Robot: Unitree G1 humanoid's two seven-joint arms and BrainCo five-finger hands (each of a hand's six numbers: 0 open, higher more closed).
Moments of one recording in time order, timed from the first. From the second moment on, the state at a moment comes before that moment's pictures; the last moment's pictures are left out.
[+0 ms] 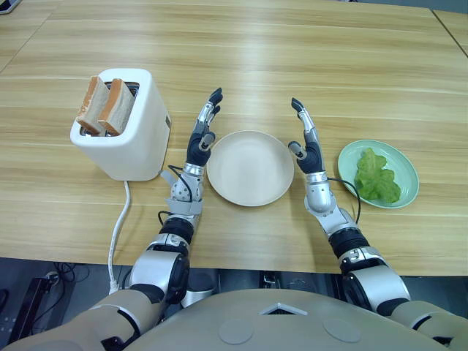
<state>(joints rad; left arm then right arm) -0.44 0.02 0.02 0.98 0.07 -1.09 -0.08 -0.30 -0.16 0.15 0.71 -0.46 -0.86 -0.46</state>
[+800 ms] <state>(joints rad) -0.29 0.14 -0.08 0.43 -0.22 -0.99 -0.31 -0.26 -0.18 0.13 0.65 -0.46 -0.85 -0.45</state>
